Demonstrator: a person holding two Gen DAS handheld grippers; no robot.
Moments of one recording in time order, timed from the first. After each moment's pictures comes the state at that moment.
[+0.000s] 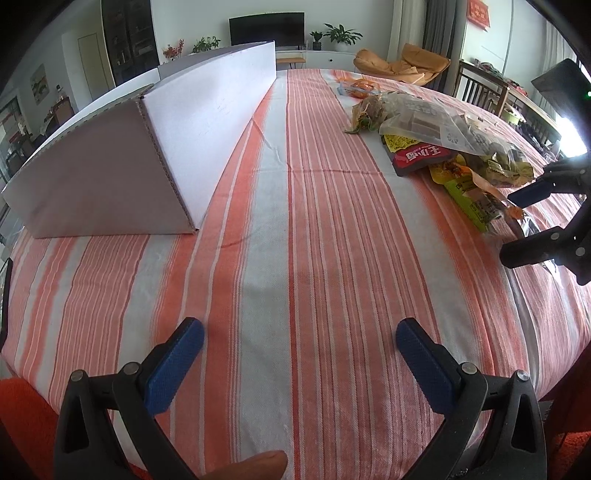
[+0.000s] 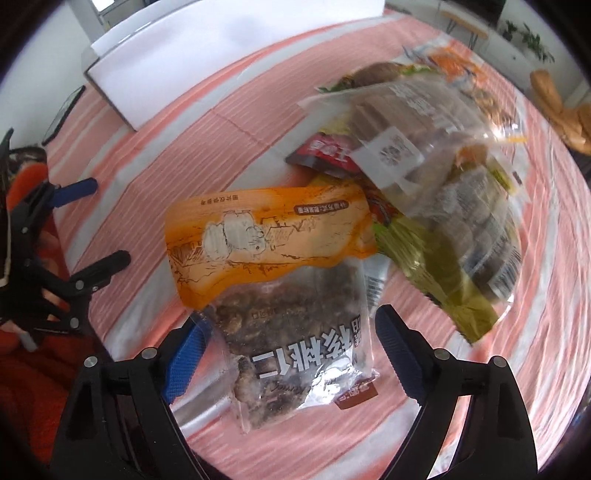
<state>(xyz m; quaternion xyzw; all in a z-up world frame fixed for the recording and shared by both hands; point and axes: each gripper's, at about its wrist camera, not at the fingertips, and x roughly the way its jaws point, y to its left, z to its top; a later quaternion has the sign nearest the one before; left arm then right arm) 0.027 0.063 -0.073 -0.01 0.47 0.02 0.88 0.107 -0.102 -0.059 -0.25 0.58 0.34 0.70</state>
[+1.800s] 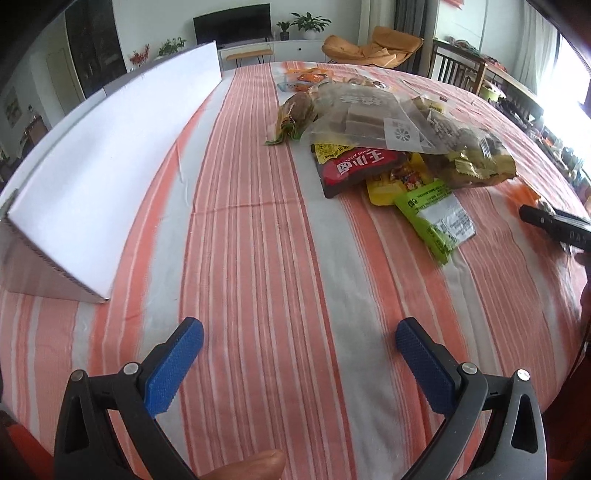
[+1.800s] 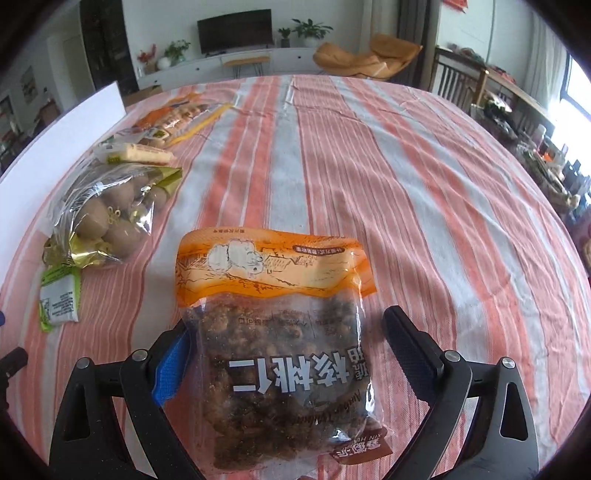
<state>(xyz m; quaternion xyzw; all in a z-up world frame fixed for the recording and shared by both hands) 0.086 0.007 -0.072 0.01 0.49 -0.03 0.87 0.249 -0.267 -0.104 -0.04 0.46 0.04 0.89</state>
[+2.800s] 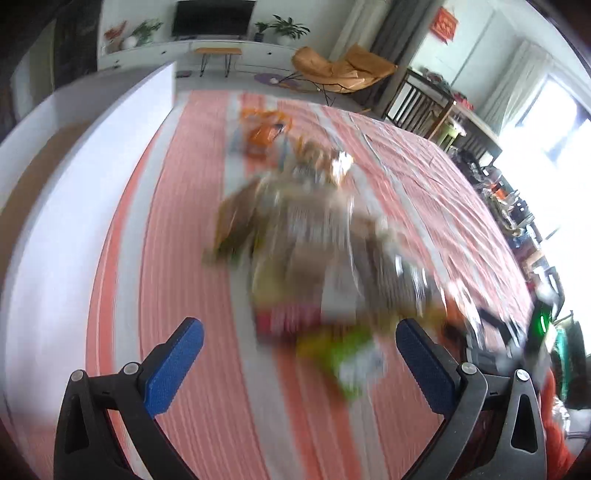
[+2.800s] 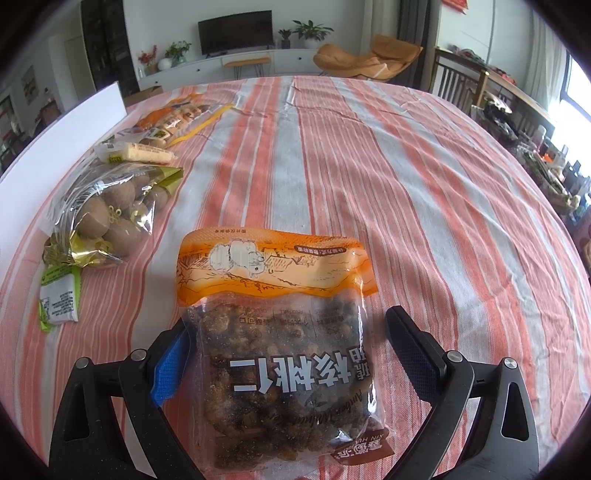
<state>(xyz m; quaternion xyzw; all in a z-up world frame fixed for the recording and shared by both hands) 0.194 0.002 0.005 -0.08 0.49 -0.13 0.86 0.228 -0.274 -0.101 -0.04 0.46 0.05 0.89</state>
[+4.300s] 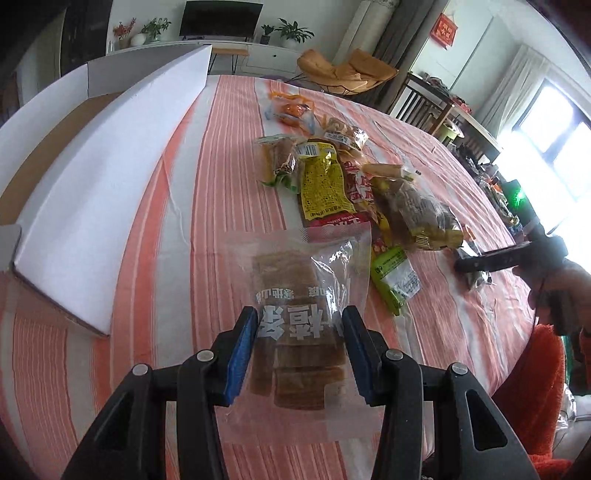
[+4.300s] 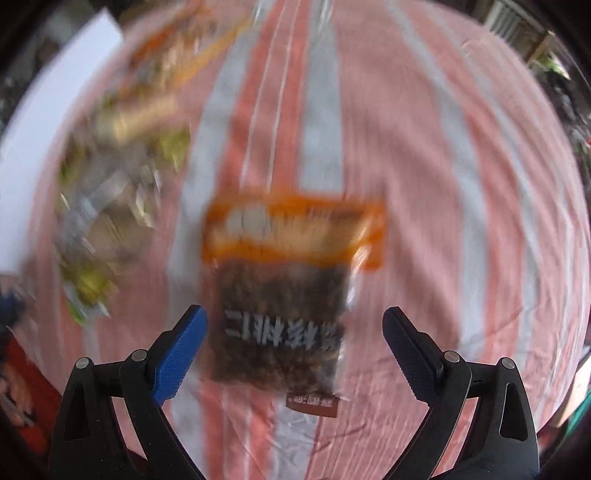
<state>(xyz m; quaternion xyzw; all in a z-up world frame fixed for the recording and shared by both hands) 0.099 0.051 -0.033 -0.10 0.48 -0.14 0.86 0.301 -0.257 -0.101 -0.07 0.67 0.10 0.73</state>
